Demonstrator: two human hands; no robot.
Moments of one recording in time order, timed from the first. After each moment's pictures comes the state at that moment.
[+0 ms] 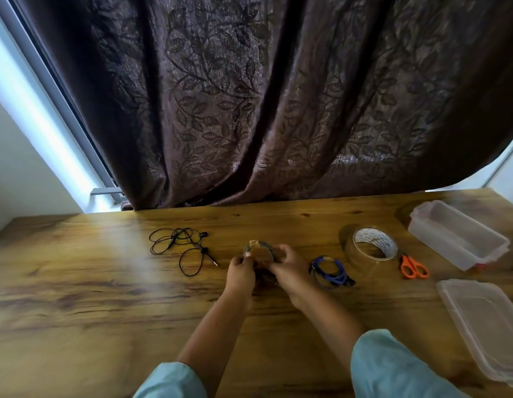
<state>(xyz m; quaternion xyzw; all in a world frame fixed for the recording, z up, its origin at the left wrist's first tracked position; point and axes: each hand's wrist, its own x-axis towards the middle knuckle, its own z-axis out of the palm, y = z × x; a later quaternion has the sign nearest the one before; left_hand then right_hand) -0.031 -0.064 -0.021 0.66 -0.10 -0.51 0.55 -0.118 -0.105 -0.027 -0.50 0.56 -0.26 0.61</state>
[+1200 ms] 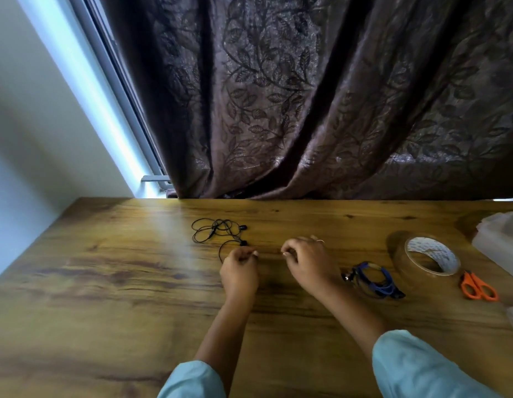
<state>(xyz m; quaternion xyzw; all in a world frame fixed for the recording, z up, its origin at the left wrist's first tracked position) 0.025 -0.034 -0.030 0.78 -0.18 -0.27 0.54 -0.095 -0.108 -0.011 -0.88 0.41 -0.19 0.17</state>
